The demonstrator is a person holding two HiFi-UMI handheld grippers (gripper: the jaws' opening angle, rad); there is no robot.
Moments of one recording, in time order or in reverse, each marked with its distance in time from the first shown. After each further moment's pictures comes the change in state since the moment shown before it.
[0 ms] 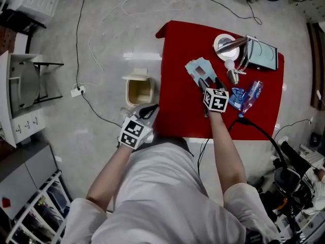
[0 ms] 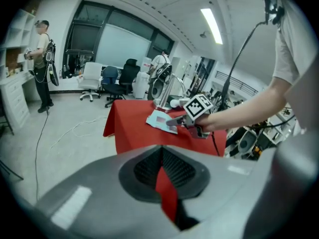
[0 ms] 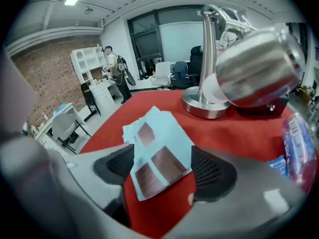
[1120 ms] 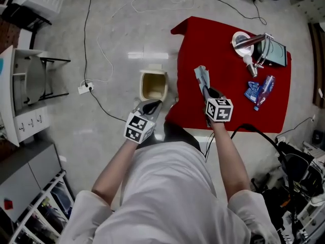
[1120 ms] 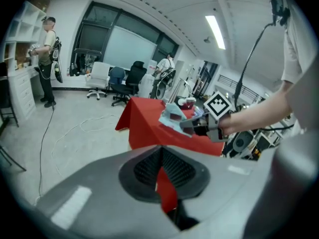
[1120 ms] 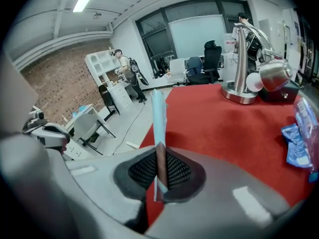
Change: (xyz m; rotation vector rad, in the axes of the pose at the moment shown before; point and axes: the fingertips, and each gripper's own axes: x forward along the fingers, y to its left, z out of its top) left arm -0.074 0.055 -0.060 -0.042 -0.020 0.011; right arm -0.051 0.150 -0.034 0.008 0.023 0.171
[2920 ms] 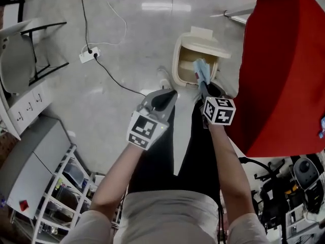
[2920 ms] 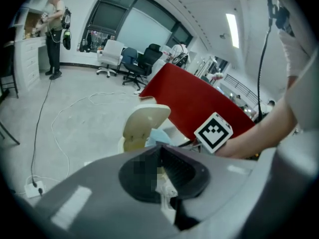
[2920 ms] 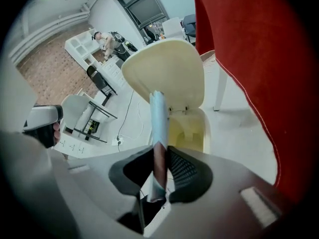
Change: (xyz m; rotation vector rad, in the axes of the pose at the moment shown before) left arm 0.041 0.206 -0.207 -0.096 0.118 -0.032; right arm 0.303 0.168 -0.228 0.176 0.270 0.062
